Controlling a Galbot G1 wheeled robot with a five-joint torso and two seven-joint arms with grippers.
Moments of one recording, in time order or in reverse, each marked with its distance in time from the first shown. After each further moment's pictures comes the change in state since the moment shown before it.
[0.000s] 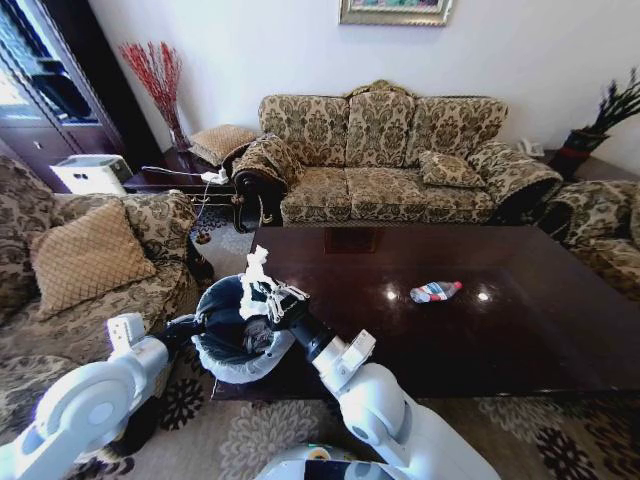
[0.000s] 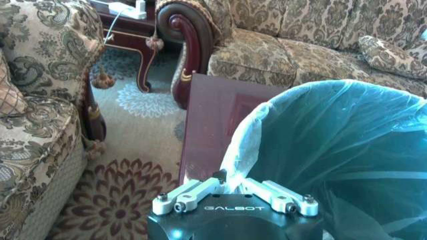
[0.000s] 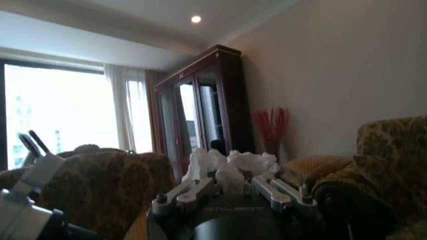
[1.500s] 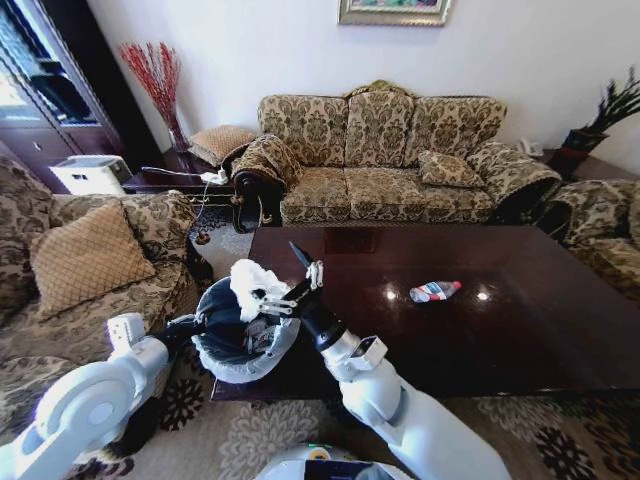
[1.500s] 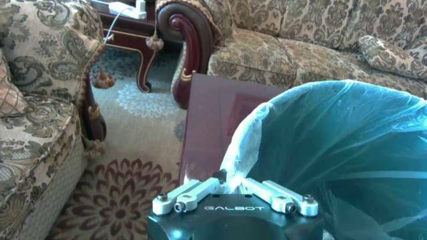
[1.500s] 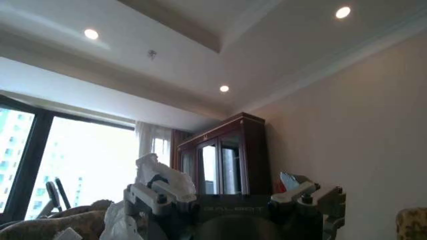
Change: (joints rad) left arm 0.000 0.000 0.000 0.000 0.000 0.000 0.000; right arm 0.156 -0.085 -0.064 0.042 0.047 0.241 0.000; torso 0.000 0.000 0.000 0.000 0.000
